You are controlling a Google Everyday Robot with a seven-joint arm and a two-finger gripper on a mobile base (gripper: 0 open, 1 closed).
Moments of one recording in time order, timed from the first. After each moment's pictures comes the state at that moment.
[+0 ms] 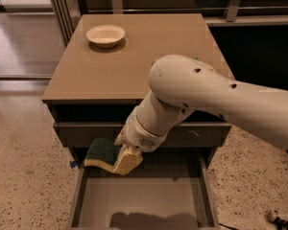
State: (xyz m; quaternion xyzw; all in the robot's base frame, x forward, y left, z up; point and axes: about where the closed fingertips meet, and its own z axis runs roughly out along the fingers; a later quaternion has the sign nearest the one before) arm 0.409 0.052 0.767 -0.68 0.68 0.21 0.16
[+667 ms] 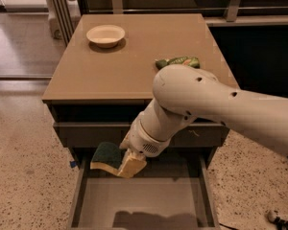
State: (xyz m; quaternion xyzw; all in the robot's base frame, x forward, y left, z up) arm 0.410 0.042 0.749 -0.67 0.70 0.21 0.16
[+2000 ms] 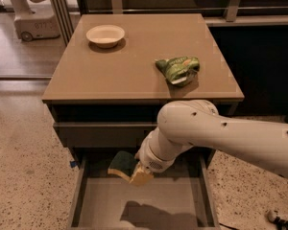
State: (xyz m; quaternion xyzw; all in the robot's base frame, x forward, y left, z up) arm 0.424 0.016 0.666 -0.62 0.75 0.16 0.16
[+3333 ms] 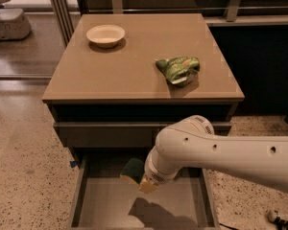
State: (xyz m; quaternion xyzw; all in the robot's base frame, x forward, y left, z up) arm 0.425 -0.013 0.614 -0.58 0.80 0.09 0.14
